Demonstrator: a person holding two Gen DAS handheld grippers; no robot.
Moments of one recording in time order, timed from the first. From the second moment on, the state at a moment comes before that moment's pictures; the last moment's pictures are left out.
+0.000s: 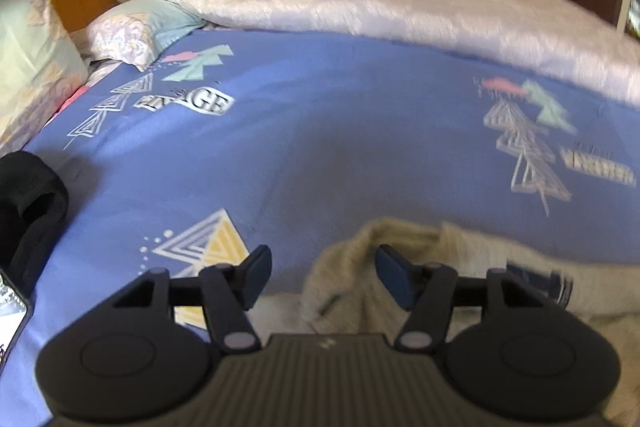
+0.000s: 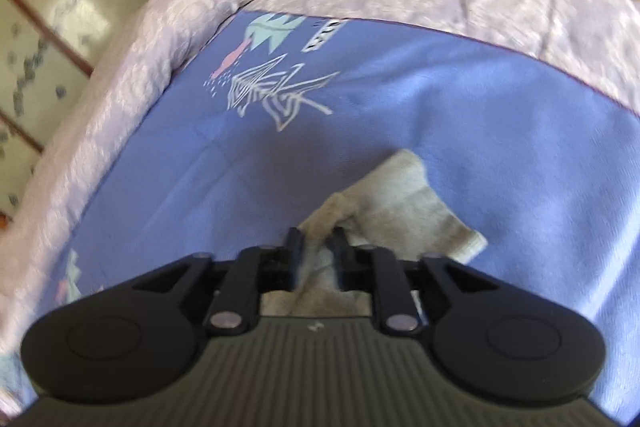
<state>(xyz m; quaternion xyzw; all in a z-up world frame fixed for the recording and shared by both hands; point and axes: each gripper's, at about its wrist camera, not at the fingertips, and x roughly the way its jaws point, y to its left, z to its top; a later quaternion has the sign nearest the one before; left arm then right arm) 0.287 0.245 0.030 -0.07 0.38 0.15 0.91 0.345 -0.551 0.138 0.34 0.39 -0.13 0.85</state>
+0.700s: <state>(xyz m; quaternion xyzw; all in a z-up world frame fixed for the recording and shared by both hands) 0.301 0.188 0.006 0.16 0.38 0.06 0.91 0.361 -0.582 0.141 0.37 0.41 -0.17 0.81</state>
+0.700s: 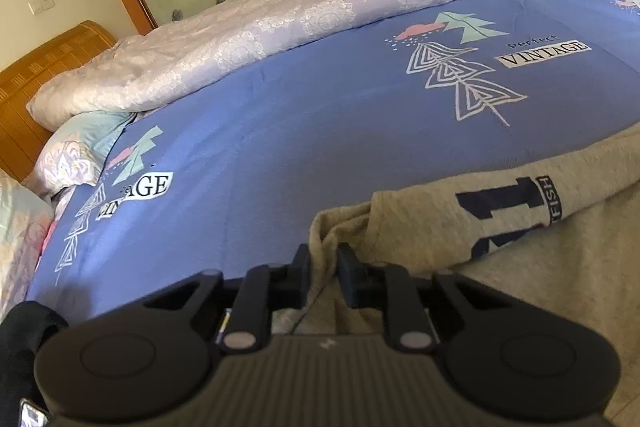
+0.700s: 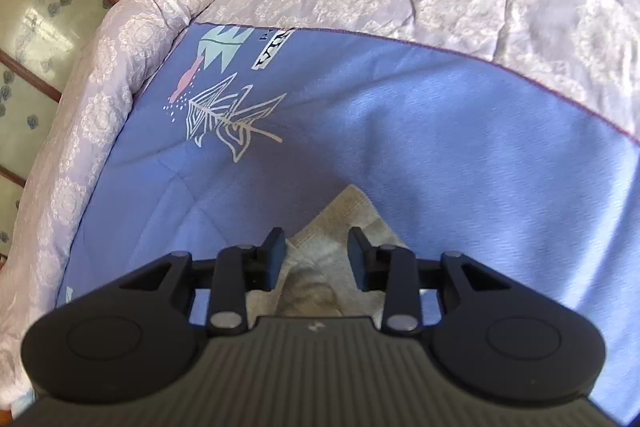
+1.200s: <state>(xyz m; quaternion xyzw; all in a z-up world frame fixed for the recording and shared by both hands) 0.178 0.195 0.101 0.13 0.26 0.06 0.95 0.302 -0.586 0.195 0.38 0.37 -0.15 0.84</state>
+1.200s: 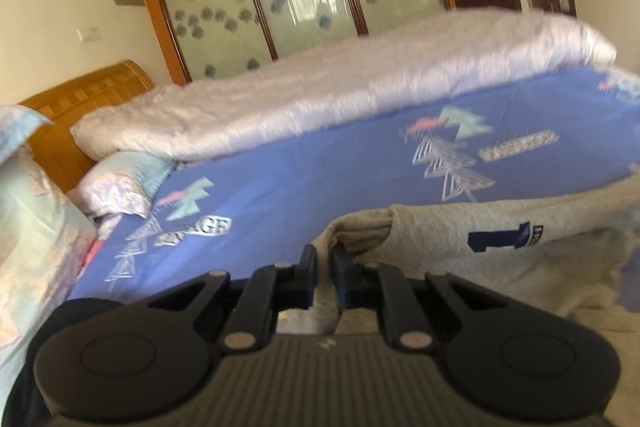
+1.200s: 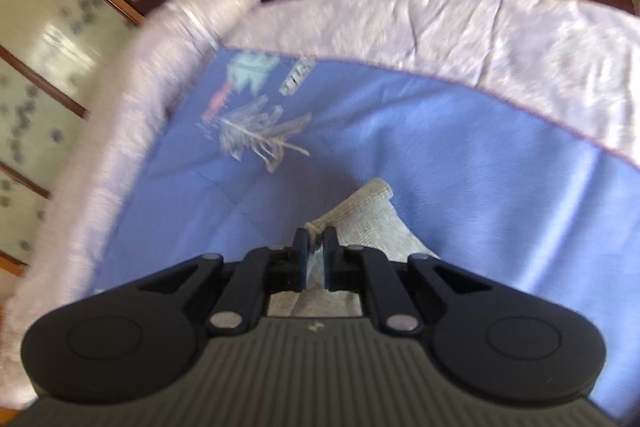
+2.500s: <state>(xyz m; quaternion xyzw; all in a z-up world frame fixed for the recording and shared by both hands) -0.052 0.239 0.091 -0.15 0.33 0.06 0.93 0.061 -0.644 0.190 0.19 0.36 -0.13 0.90</state>
